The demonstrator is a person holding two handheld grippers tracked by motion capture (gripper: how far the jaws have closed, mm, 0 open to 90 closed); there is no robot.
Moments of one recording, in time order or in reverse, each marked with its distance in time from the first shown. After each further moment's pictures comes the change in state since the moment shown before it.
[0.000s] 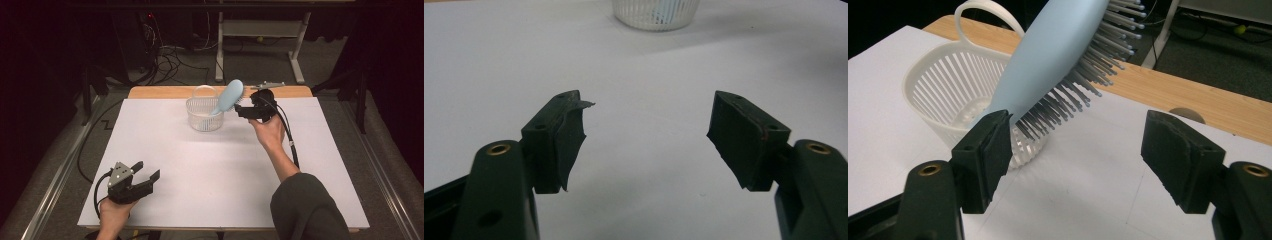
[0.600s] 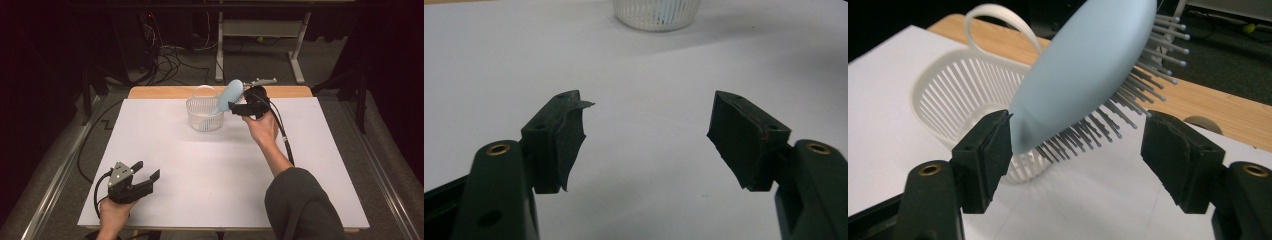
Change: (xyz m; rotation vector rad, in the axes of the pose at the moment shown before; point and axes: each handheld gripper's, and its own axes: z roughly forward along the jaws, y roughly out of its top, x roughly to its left) left arm 0.000 0.000 0.000 0.002 0.002 0.007; right arm 0.011 0.012 0.015 0.022 0.010 -0.013
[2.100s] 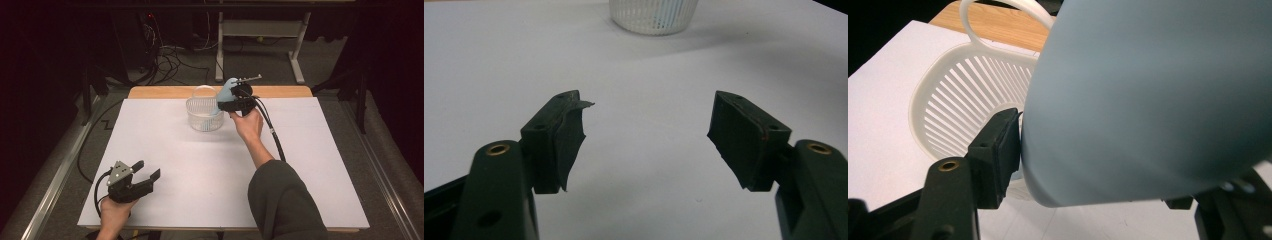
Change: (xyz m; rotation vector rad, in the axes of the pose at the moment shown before) left arm 0.001 0.002 0.002 -0.007 -0.025 -0.024; right arm 0.015 0.012 0.043 0.103 0.051 0.119
